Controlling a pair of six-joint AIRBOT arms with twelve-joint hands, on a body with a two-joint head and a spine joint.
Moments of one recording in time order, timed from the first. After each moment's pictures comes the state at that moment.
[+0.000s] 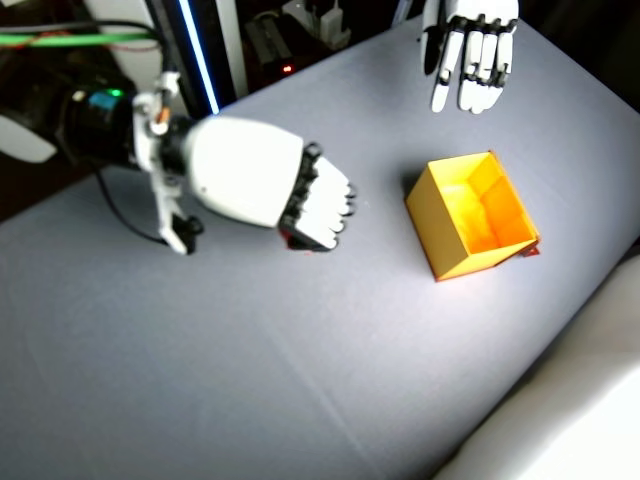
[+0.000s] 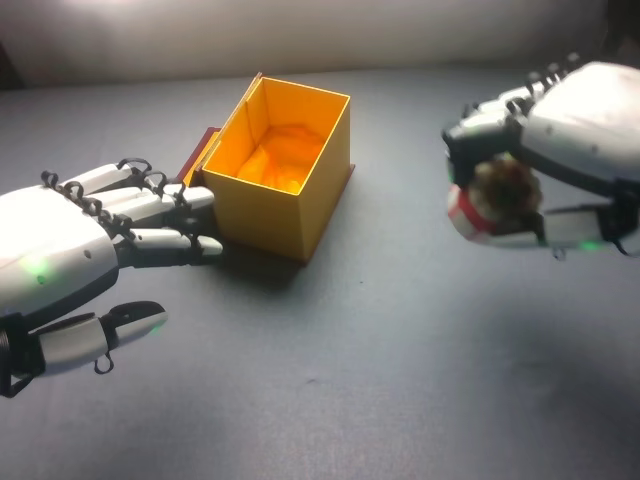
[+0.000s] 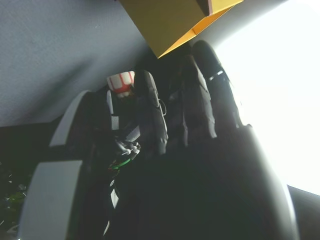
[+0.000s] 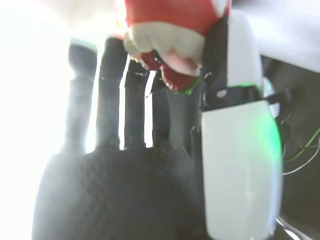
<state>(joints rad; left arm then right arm) 0.91 -0.82 1.01 0.14 -0.96 0.78 -0.55 -1.02 1.12 -0.05 0.66 -0.94</state>
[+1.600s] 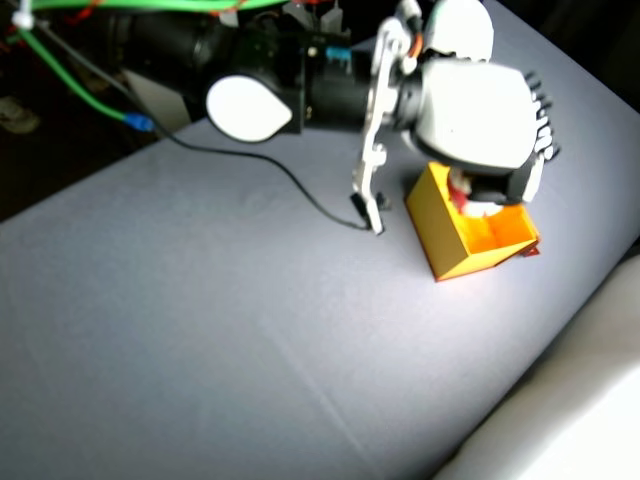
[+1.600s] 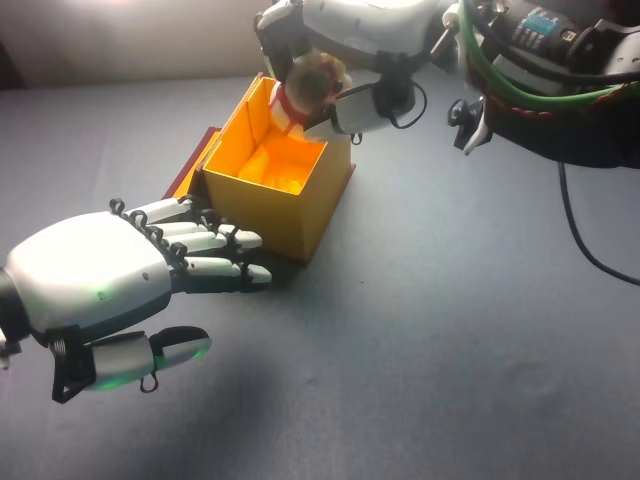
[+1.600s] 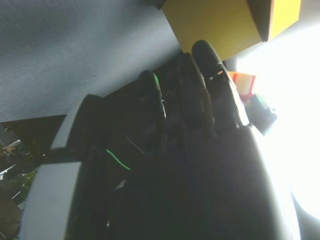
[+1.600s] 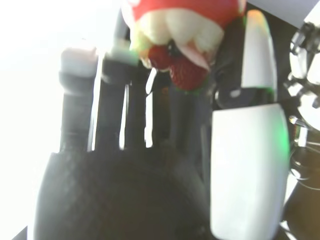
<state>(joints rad) 0.84 -0.93 1.11 0.30 -0.86 0.64 -0.21 -1.44 1.48 -0.13 0.42 -0.94</state>
